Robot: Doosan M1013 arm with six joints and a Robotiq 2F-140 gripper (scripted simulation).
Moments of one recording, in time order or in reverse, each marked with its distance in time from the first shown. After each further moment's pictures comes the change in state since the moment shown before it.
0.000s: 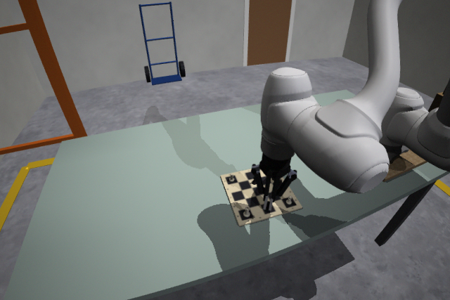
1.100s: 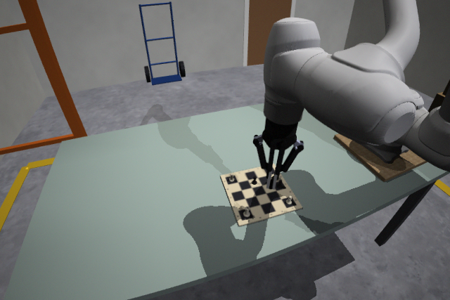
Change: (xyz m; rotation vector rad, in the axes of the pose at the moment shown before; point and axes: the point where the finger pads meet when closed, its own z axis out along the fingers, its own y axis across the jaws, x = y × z) arm 0.003 -0.002 -0.099 0.000 0.000 0.003
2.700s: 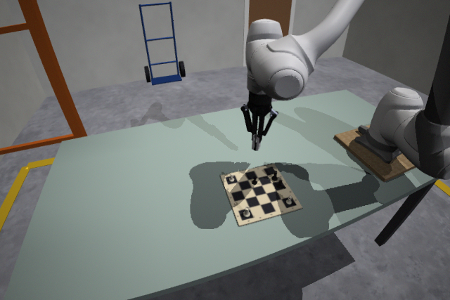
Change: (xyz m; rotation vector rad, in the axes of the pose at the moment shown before) arm 0.203 -0.069 0.033 0.000 0.000 0.216
